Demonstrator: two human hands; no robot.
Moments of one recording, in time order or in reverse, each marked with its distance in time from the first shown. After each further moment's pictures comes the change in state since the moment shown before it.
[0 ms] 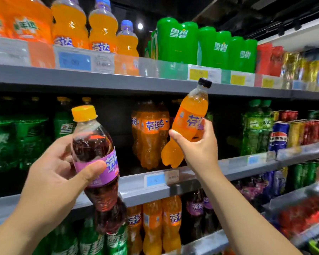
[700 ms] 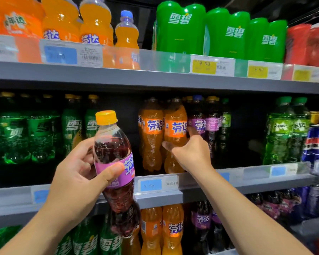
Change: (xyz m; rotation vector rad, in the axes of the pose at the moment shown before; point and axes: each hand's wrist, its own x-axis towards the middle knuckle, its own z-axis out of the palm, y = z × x) left_hand -0.004 -0.013 0.059 0.129 0.038 -0.040; right_hand 0.037 0.044 0.023 -0.286 -0.338 0.170
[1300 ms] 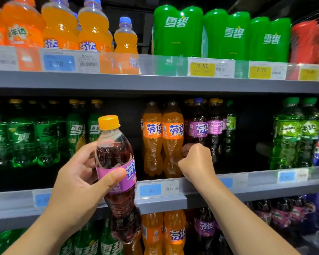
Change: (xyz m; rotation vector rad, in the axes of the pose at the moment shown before) left_hand -0.002 0.006 0.008 0.020 -0.009 -0.023; right_hand 0.003 0.021 0.004 -0.101 -0.090 0.026
